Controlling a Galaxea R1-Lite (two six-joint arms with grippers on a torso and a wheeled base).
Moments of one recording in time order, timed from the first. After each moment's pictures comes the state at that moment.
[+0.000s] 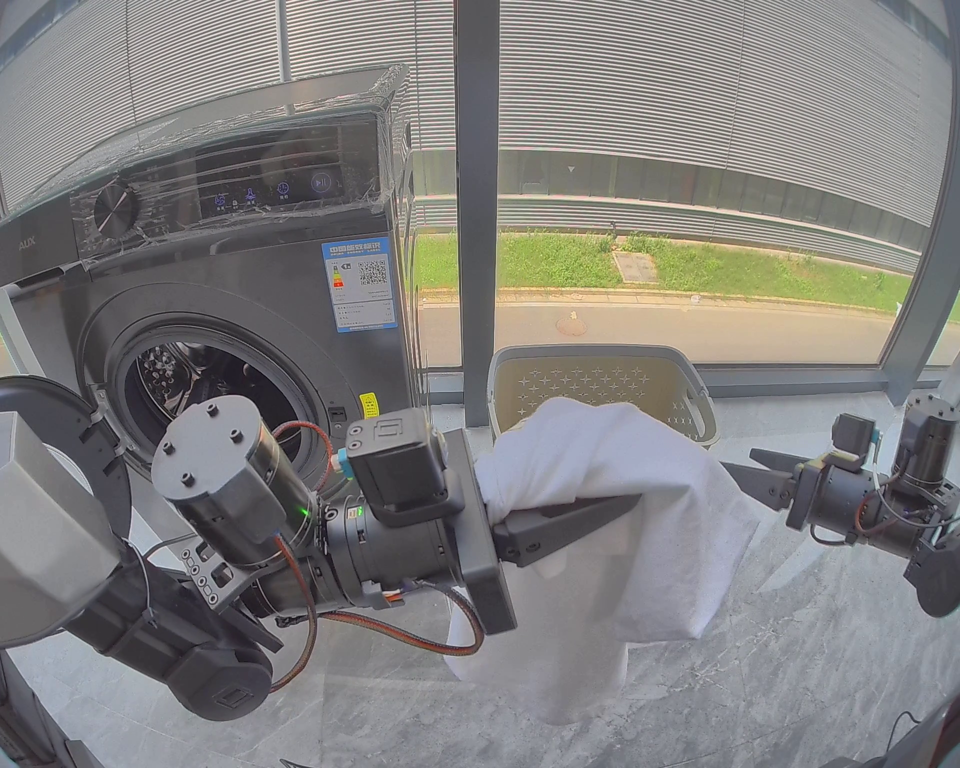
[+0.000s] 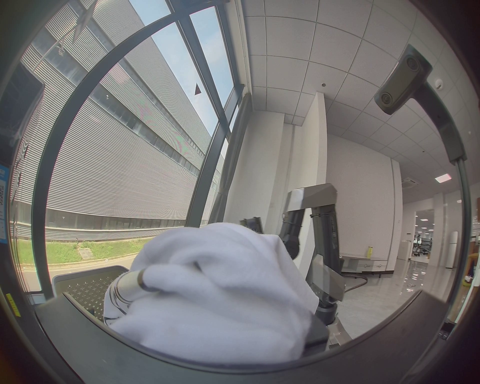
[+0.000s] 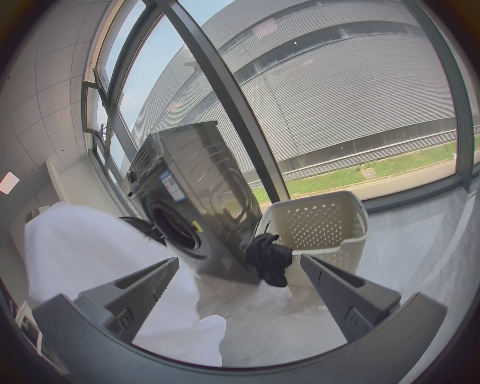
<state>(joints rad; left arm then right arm) -0.75 1.87 -0.65 -1.50 -0.66 -0.19 0.14 1.64 -0.36 -1.07 0.52 0.28</state>
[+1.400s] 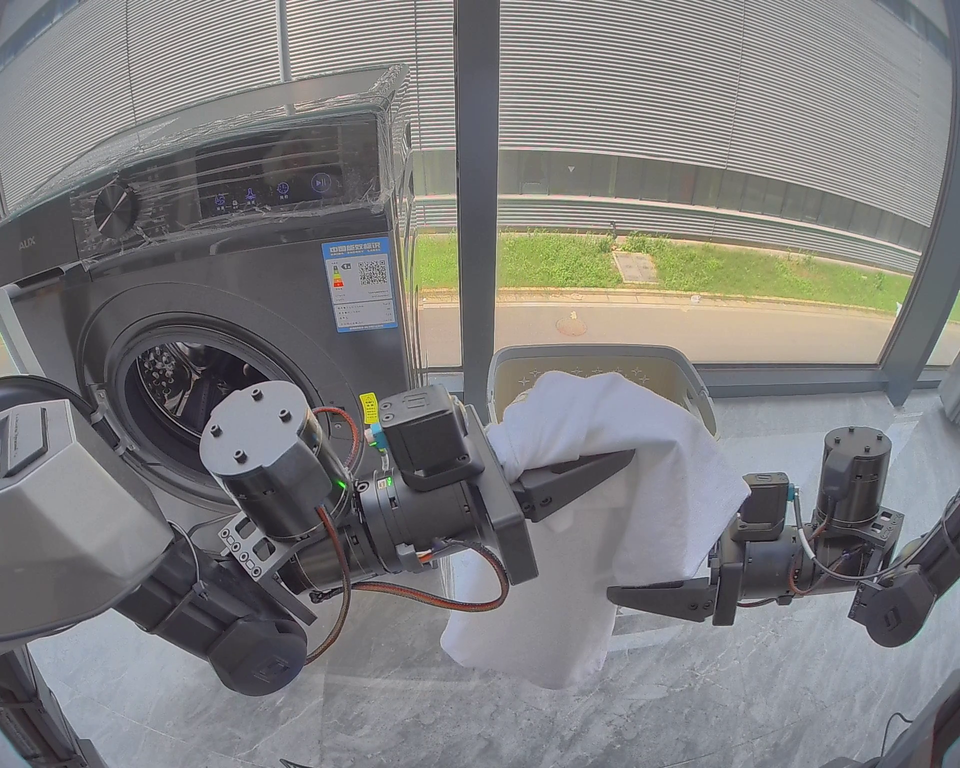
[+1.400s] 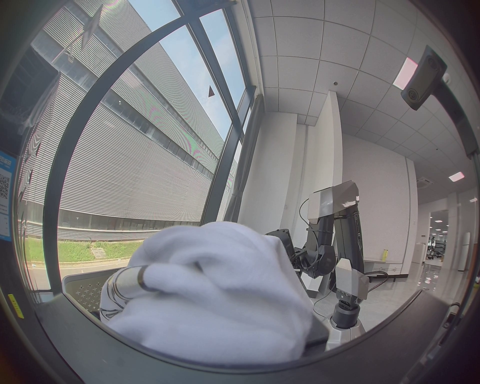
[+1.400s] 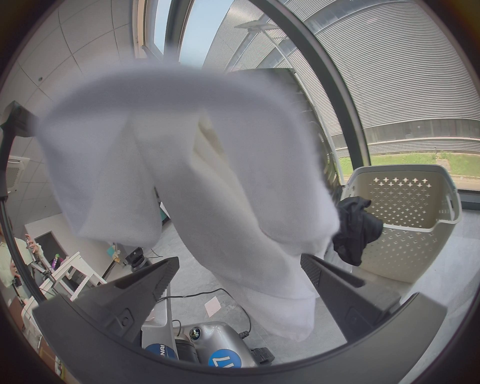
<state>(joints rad) -0.72 1.96 -0.75 -1.50 -0.61 -0.20 0.41 1.78 -0.38 -1.07 0.75 0.16</state>
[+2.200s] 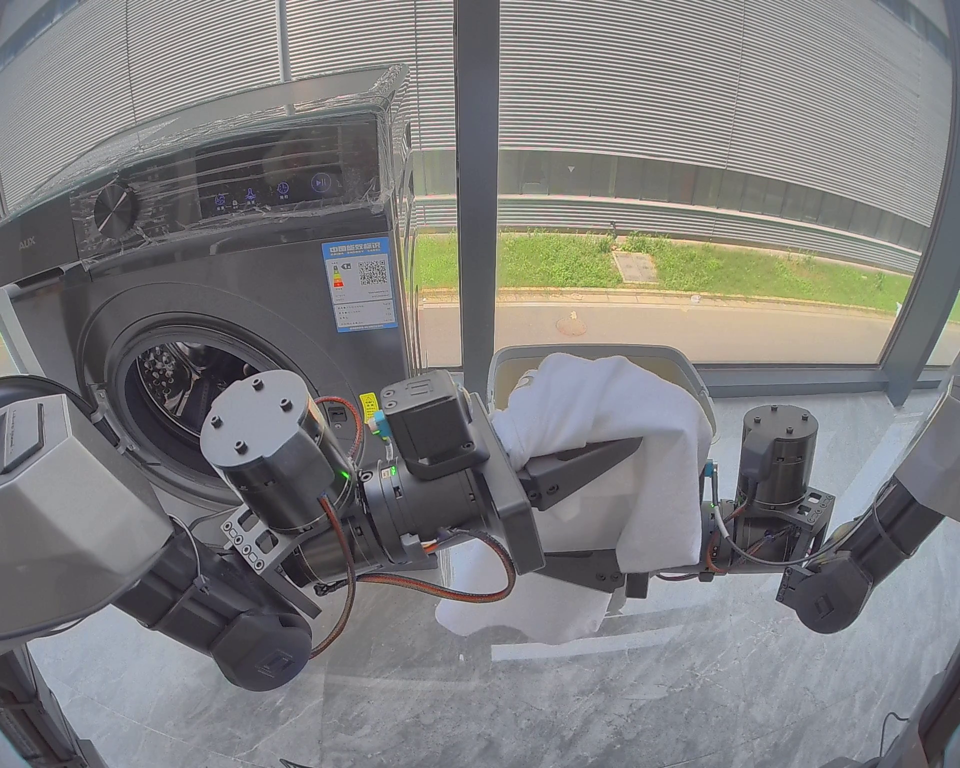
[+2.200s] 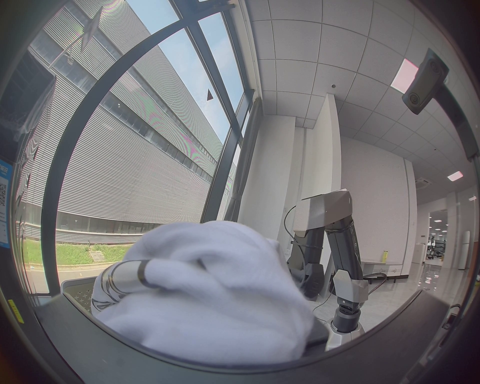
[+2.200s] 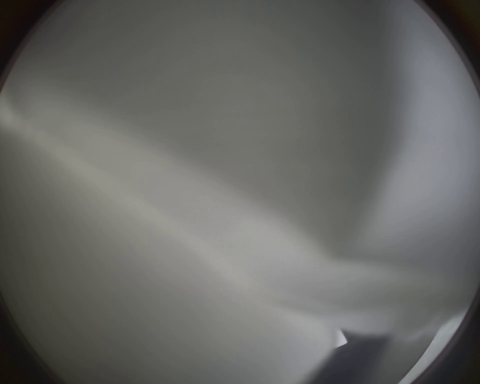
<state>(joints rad) -0.72 1.96 -0.78 -1.49 -0.61 -0.21 0.53 1.96 -0.62 -1.09 0.66 0.18</state>
